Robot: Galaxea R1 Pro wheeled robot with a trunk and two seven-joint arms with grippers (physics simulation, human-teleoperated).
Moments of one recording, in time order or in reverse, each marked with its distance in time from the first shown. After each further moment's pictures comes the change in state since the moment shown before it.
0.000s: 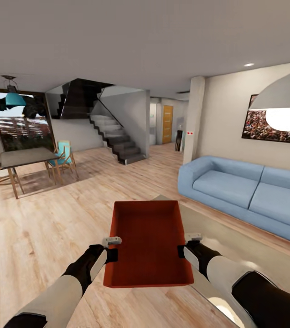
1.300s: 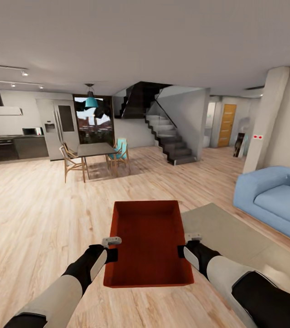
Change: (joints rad) left arm 0.000 0.000 0.000 0.000 0.000 0.000 0.000; right arm 0.000 0.000 -0.001 0.000 0.001 0.000 0.000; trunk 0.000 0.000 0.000
